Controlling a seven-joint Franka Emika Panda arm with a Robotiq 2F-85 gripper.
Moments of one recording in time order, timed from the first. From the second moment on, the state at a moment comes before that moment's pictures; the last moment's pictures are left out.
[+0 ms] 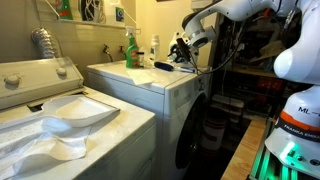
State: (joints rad) arm -1.17 0.59 1.16 -2.01 1.03 3.26 0.00
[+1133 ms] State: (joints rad) arm -1.25 0.22 1.11 -2.15 0.93 3.00 0.16
